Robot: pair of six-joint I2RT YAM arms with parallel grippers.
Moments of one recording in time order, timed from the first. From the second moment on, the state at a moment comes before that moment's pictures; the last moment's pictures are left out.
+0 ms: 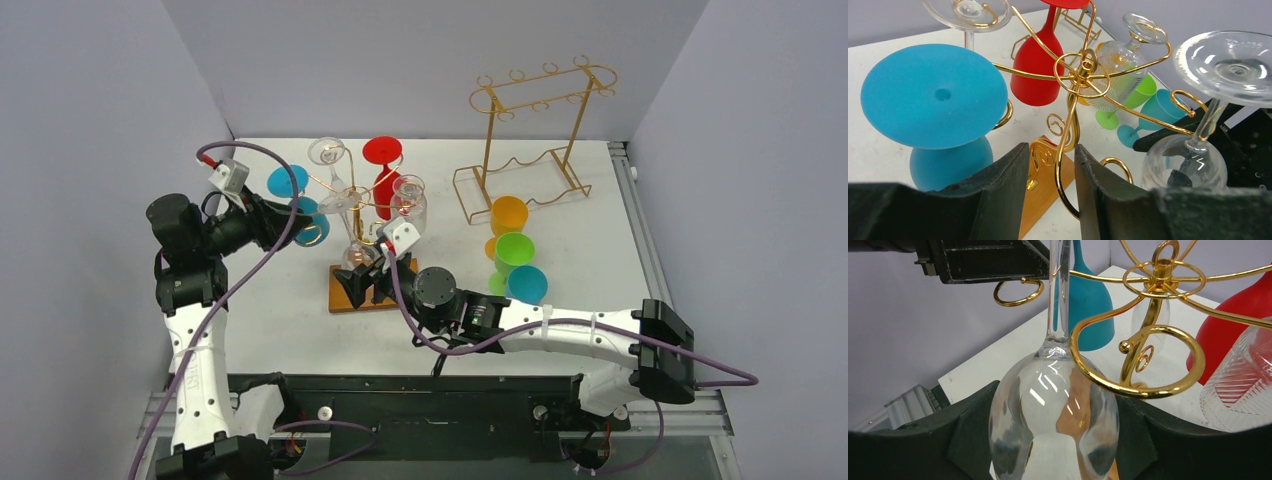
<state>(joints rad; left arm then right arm) 0.28 0.93 1.00 -0.25 1.07 -0.21 1.27 1.45 1.08 0.39 0.41 0.17</state>
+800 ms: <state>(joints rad) 0.28 0.88 1.13 -0.73 1.09 0.07 1.31 1.45 0.97 0.49 0.42 0.18</state>
